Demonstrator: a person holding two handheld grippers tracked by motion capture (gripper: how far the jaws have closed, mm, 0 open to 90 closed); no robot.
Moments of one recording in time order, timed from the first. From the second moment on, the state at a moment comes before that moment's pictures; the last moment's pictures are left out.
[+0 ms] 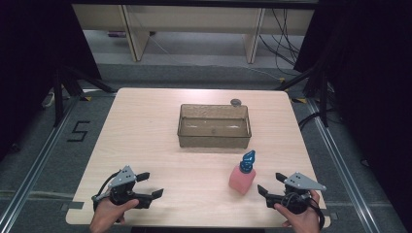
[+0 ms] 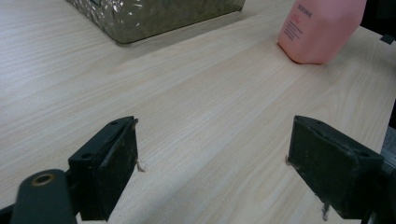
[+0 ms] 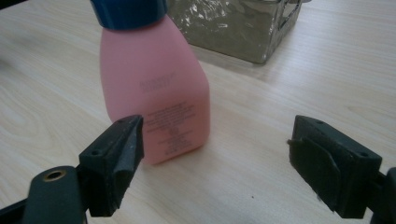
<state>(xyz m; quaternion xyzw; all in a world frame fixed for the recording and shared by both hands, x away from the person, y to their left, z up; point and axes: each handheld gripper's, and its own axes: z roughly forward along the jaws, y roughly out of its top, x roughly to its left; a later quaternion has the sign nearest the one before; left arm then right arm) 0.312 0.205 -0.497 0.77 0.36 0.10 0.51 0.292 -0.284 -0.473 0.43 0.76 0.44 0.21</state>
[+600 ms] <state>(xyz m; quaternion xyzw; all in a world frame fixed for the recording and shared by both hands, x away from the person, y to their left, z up) 0.313 0.205 -0.497 0.77 0.36 0.10 0.51 0.291 -0.277 -0.463 0.41 0.75 0.48 0.21</state>
